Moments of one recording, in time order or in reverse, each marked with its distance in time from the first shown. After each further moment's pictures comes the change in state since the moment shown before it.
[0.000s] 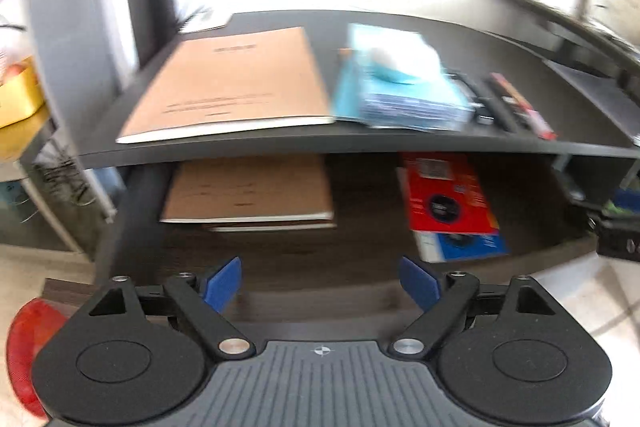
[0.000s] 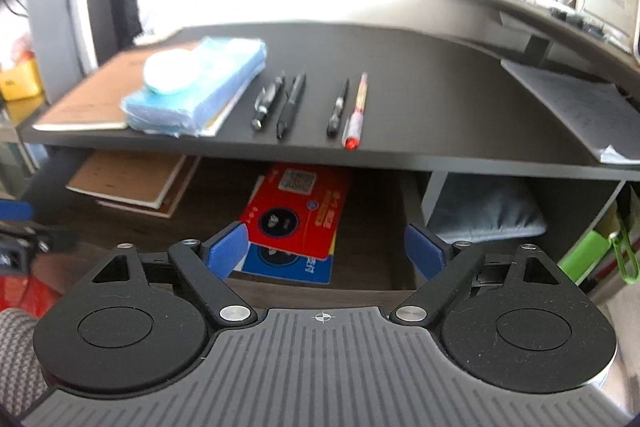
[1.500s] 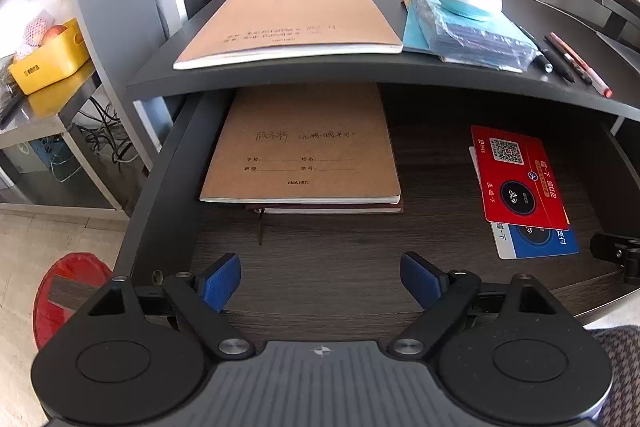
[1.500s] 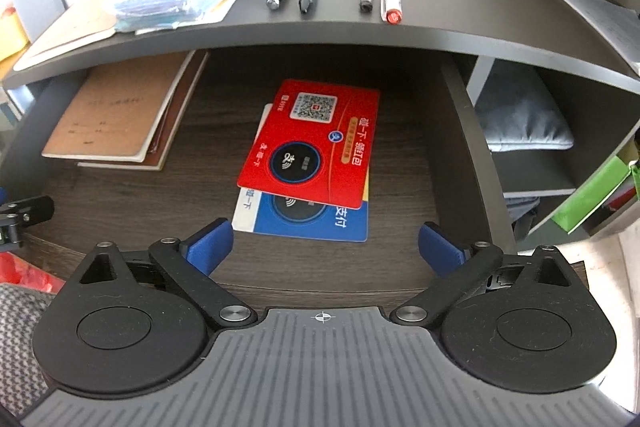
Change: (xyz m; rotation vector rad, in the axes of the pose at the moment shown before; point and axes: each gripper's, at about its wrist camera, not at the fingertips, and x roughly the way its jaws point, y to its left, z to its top) left arm 0.007 0.016 -0.035 -0.032 0.090 0.118; right arm 0.047 0.028 -0.020 0.054 0.250 0.030
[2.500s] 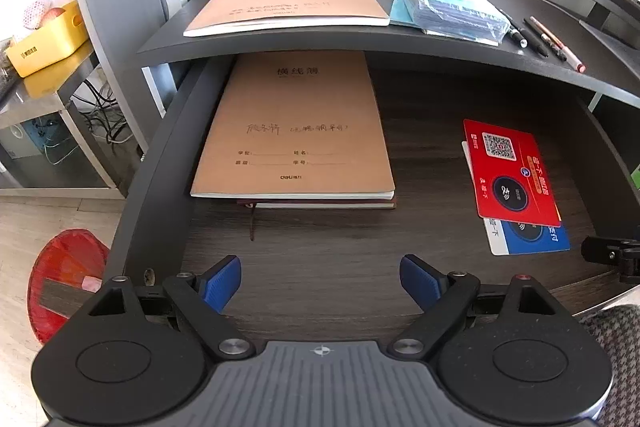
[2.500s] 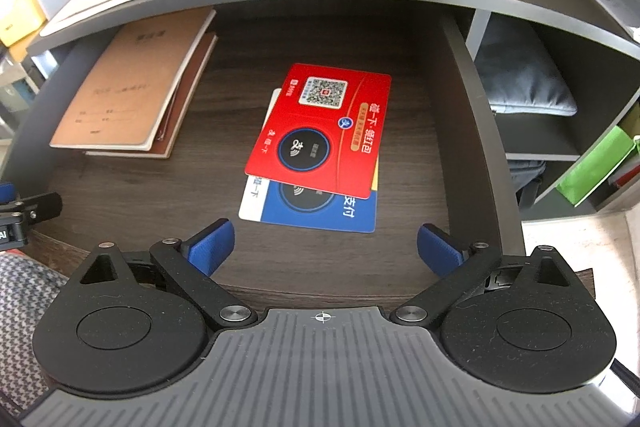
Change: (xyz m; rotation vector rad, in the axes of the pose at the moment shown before) left arm -0.016 0.005 -0.022 -0.003 0.026 -0.044; right arm -0.007 -0.001 -0.013 -0.006 0.065 0.035
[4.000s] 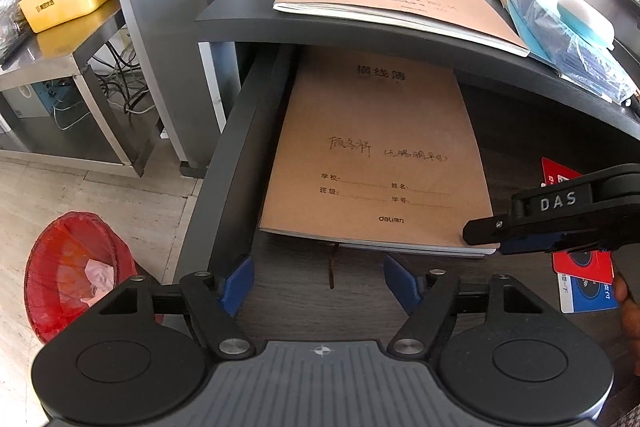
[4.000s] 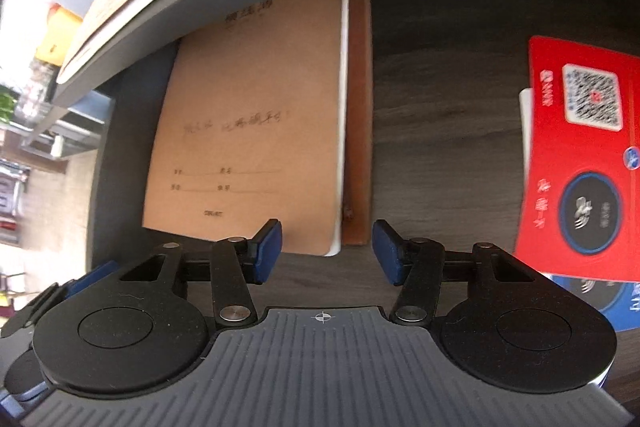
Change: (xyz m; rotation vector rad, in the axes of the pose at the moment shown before) left arm 0.052 0.080 0.040 -0.126 0.070 0.018; right arm 0.136 0.117 0.093 0.147 0.278 0.390
